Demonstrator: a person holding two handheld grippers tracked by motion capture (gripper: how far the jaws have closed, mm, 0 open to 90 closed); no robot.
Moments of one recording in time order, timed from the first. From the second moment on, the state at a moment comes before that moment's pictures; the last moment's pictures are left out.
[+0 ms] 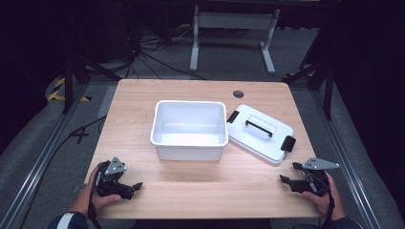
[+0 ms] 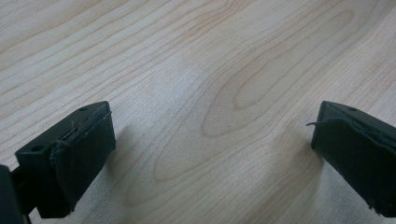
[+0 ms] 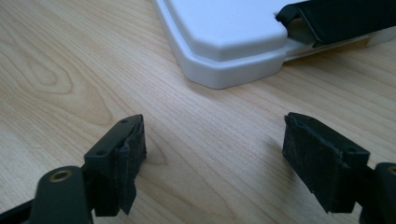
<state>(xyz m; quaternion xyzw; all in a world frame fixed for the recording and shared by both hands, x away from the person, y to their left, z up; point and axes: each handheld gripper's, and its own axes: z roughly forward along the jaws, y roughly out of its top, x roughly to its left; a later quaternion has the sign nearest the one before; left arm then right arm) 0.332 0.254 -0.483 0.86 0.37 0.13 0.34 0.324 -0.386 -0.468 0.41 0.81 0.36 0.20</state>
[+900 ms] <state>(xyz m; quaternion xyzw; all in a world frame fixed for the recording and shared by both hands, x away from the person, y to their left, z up) 0.336 0.252 -0.484 0.86 0.36 0.14 0.34 0.324 -0.386 -0.468 0.41 0.82 0.35 0.20</state>
